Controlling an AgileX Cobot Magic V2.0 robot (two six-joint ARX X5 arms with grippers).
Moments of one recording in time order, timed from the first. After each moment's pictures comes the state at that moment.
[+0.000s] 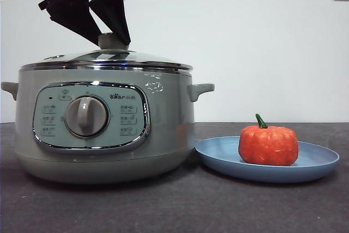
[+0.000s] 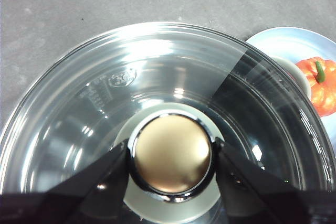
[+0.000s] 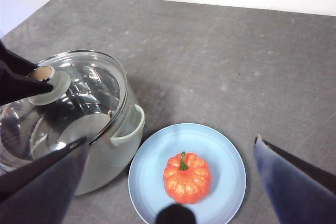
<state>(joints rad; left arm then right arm) -0.51 1.41 1.22 -0.59 0.04 0.00 0.44 0.79 1.11 -0.78 -0.02 0.08</state>
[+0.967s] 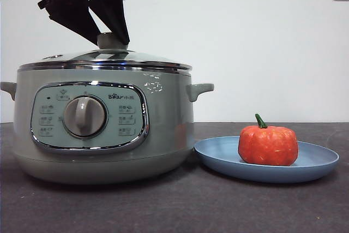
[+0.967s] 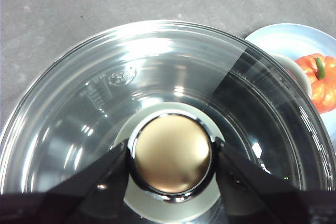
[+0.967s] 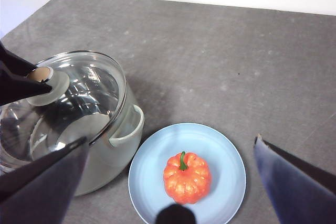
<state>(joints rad) -0.51 1.41 1.23 -0.62 0.04 0.01 0.44 0.79 1.11 -0.78 -0.02 0.08</state>
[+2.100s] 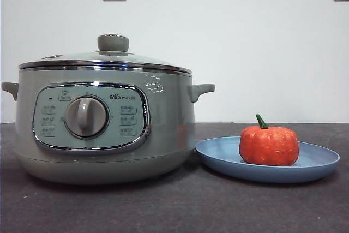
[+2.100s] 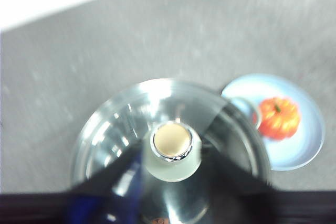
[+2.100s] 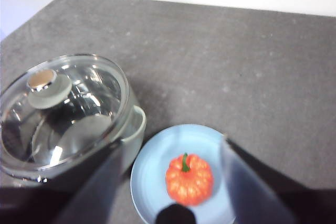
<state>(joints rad) -0.51 1.10 1.31 -0.76 0.03 0.02 0.44 0.78 1.11 -0.76 -0.02 0.08</state>
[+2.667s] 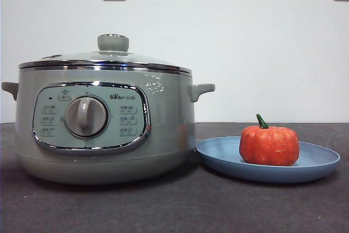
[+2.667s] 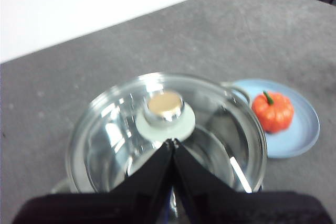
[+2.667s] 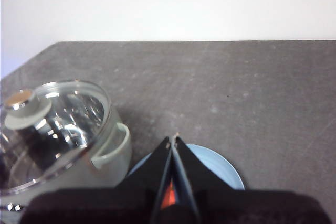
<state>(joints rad) -0.51 0.72 0.86 -0.53 0.05 0.06 0.44 0.50 0.70 -0.44 0.06 0.15</state>
